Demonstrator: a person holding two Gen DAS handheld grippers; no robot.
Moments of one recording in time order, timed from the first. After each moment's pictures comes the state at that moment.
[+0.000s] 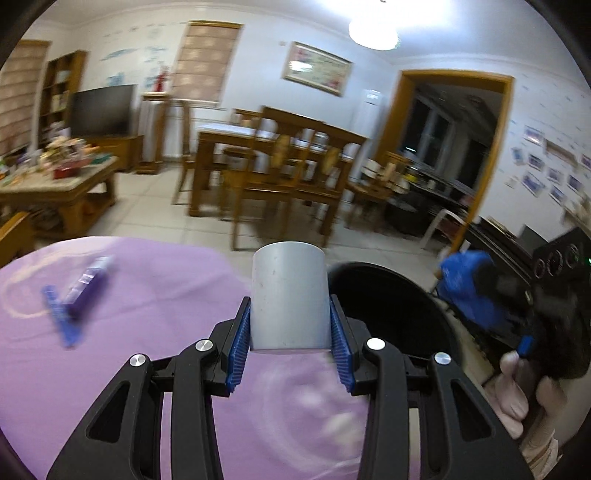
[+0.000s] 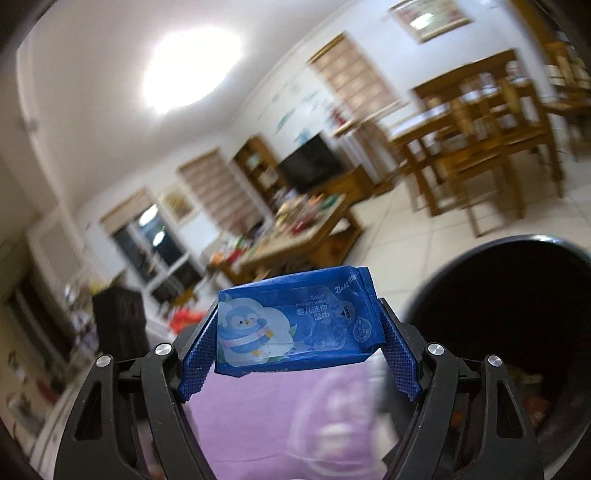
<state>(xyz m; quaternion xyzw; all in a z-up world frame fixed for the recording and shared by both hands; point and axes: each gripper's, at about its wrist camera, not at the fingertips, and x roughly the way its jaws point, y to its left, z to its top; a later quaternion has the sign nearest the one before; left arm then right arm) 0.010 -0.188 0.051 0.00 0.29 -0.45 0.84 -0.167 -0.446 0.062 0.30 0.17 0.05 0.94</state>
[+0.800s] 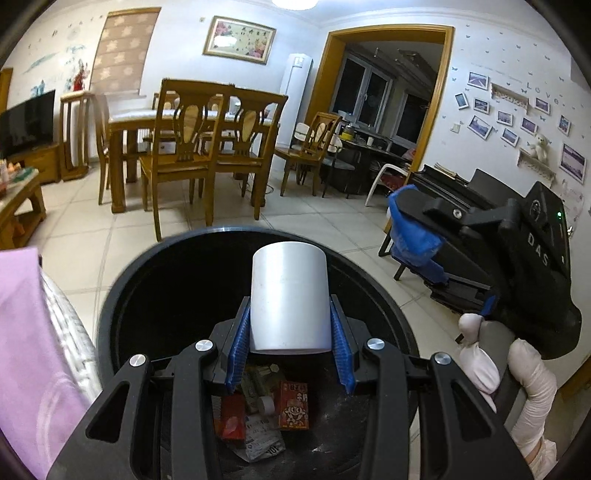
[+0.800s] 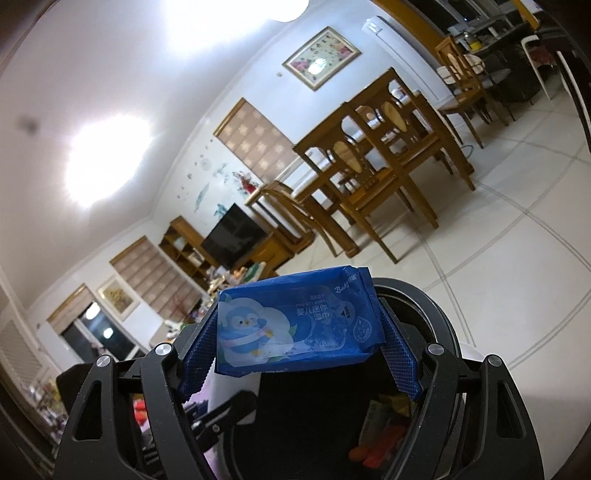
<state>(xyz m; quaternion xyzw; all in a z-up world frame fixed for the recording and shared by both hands) -0.052 -0.336 -0.007 0.06 0.30 -0.55 0.78 -0.261 -0.603 -0.004 0.39 0.10 -0.12 0.91</state>
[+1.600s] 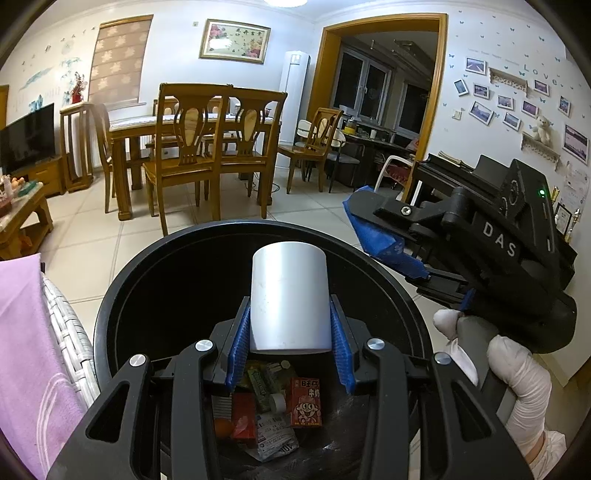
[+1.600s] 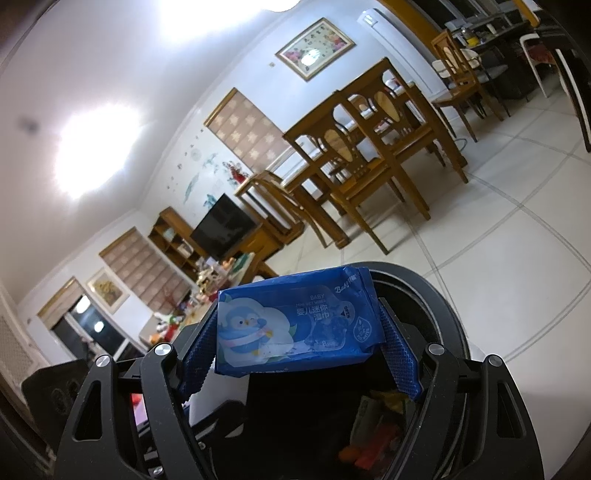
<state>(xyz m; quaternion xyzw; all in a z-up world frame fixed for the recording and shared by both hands) -0.071 -0.347 -0.004 0.09 0.28 -0.54 0.79 -0.218 -0.592 -0.024 0.39 0.12 -0.13 0.90</state>
